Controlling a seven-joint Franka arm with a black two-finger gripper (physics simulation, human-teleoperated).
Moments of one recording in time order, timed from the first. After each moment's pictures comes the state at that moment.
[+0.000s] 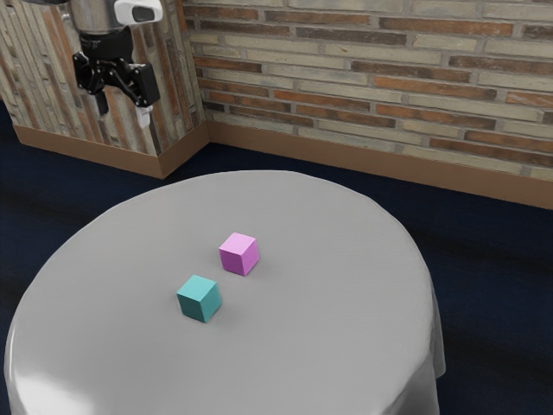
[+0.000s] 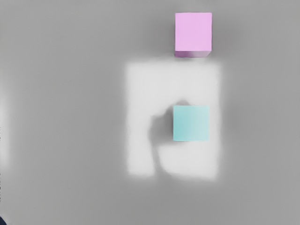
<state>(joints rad) -0.23 0.00 0.25 -1.42 0.08 1.40 0.03</state>
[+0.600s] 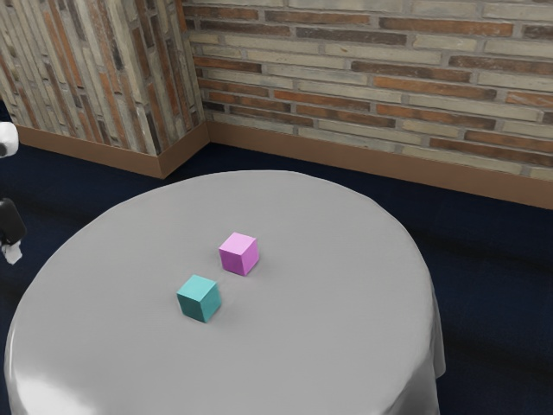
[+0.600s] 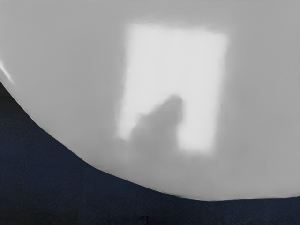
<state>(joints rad) 0.02 -0.86 0.16 -2.41 0.16 1.52 0.00</state>
